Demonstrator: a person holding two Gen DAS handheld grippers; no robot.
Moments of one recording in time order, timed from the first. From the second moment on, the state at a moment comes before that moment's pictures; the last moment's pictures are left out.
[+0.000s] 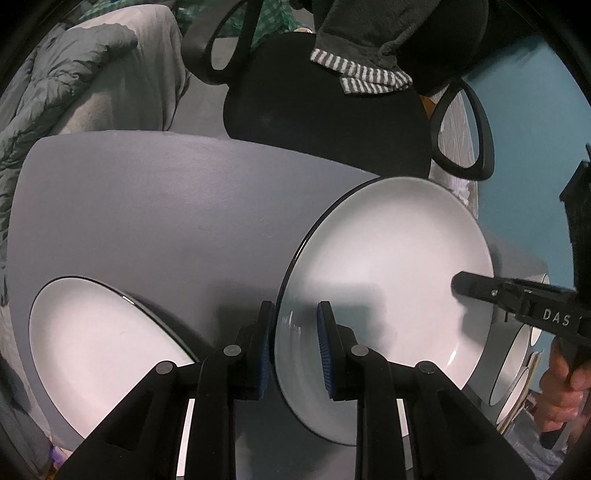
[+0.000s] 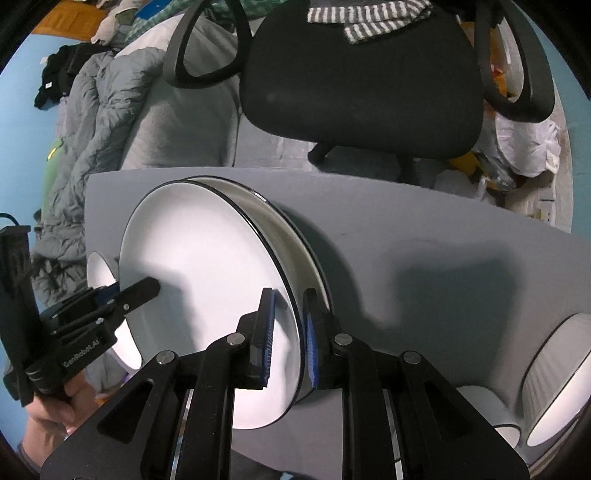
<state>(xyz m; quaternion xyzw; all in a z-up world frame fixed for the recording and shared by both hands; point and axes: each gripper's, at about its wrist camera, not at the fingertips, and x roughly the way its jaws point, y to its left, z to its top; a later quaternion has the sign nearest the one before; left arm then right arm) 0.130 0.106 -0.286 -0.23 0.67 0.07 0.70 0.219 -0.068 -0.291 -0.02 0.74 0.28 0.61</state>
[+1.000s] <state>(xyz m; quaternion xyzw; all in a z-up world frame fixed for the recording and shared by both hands) 0.105 0.106 -0.259 -0.22 0.65 0.09 0.72 0.209 -0.044 -0.264 -0.15 0.73 0.22 0.63</state>
